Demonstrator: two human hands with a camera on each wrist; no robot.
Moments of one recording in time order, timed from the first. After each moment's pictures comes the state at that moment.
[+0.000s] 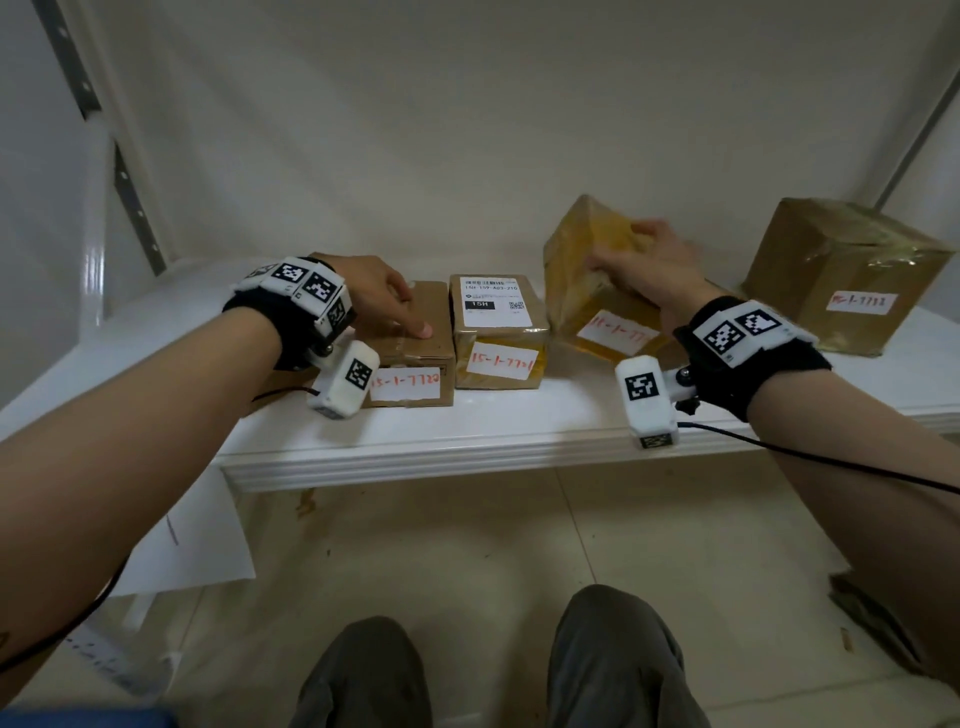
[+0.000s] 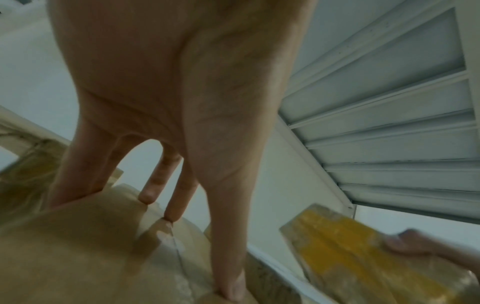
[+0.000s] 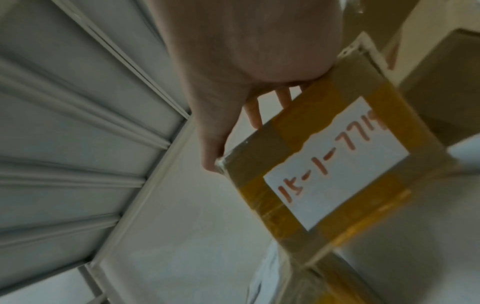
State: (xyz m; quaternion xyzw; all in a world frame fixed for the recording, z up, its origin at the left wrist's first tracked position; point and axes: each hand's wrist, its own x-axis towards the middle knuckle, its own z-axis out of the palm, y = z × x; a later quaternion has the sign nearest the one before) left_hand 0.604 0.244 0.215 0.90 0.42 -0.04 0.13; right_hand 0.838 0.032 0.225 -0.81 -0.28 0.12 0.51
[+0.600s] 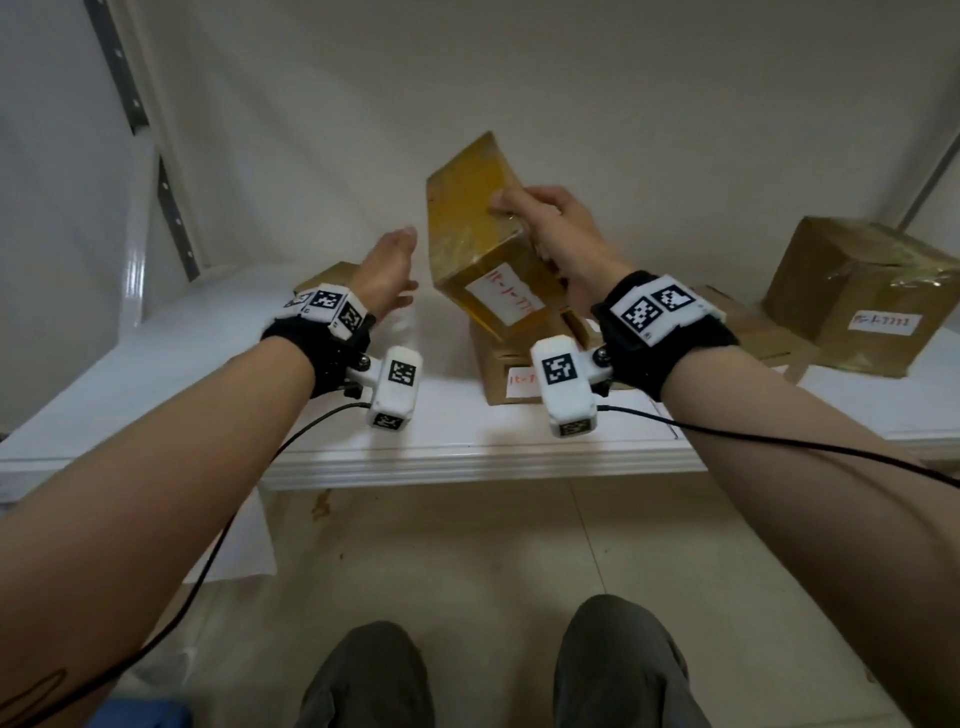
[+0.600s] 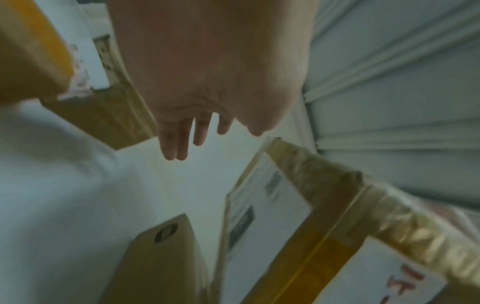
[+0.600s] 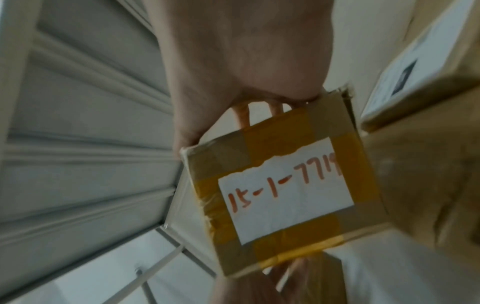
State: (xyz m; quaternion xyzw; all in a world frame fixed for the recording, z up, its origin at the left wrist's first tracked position) left_hand 0.606 0.232 0.206 0.68 0.37 0.35 0.53; right_hand 0.737 0.082 0.264 -0.67 -0.38 0.23 0.59
